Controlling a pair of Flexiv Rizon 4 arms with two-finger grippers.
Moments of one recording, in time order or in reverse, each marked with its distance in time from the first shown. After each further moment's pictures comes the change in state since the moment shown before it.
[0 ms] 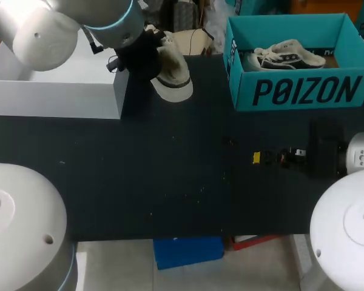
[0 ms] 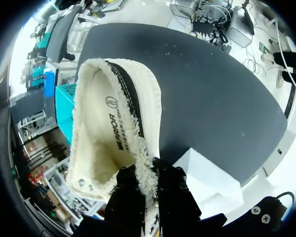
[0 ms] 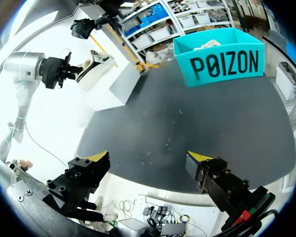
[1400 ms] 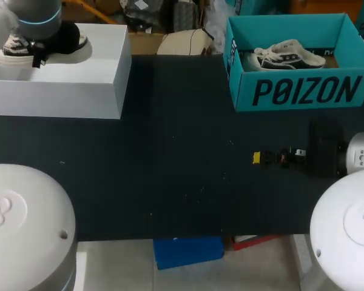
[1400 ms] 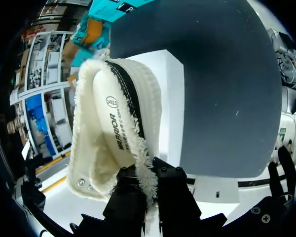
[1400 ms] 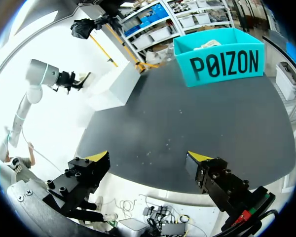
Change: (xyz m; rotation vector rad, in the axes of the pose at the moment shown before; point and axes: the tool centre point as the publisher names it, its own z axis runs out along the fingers) left arm 0.191 0.204 0.016 -0.443 0.188 -0.855; right arm 0.000 0.000 0.000 0.000 0.000 0.000
